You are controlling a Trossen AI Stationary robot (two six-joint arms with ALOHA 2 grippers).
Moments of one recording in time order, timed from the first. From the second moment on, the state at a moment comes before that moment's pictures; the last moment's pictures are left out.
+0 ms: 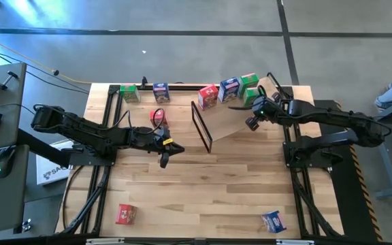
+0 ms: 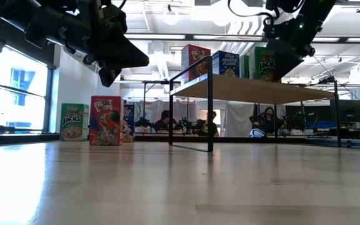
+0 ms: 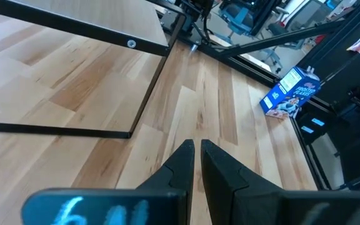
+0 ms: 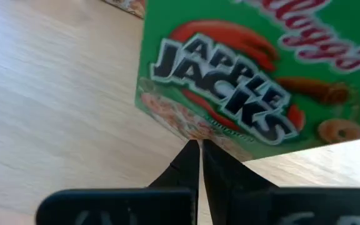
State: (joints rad) left arm -0.08 1.25 0.48 0.43 -0.04 -0.48; right arm -0.30 1.06 0.90 -0.85 0.50 0.31
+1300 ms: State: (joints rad) left arm -0.08 1.25 0.48 0.41 -0.04 -0.49; right arm -0.34 1.04 0.89 -0.75 0.44 0.17
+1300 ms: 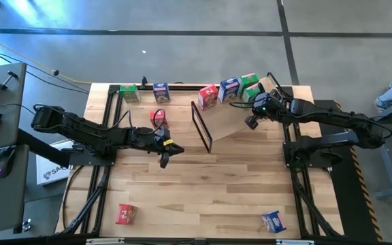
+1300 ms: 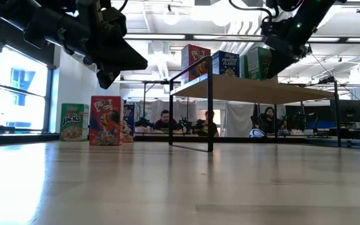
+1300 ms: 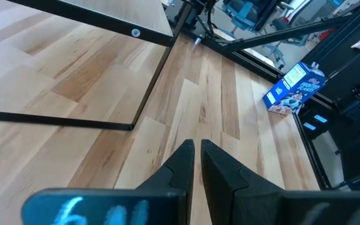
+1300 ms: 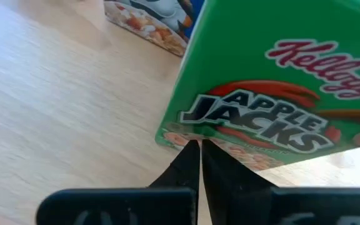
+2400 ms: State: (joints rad) left arm -0.08 1.25 0.48 0.41 -0.04 -0.49; right arm -0.34 1.04 0.89 -0.66 0.45 0.17
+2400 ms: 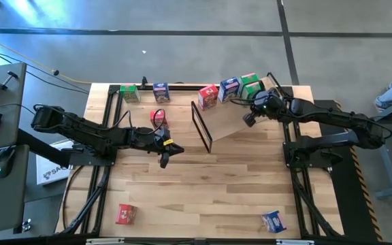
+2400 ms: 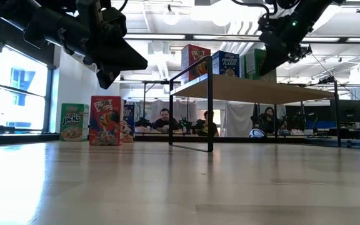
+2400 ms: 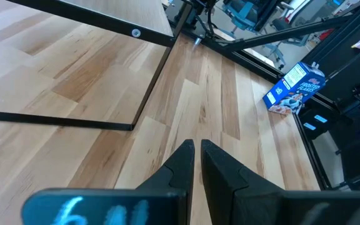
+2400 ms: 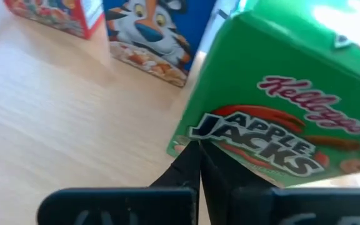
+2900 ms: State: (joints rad) left arm -0.07 1.25 0.48 0.41 -0.04 -0.49; right arm -0.25 0.97 0.91 -0.74 0.44 0.22
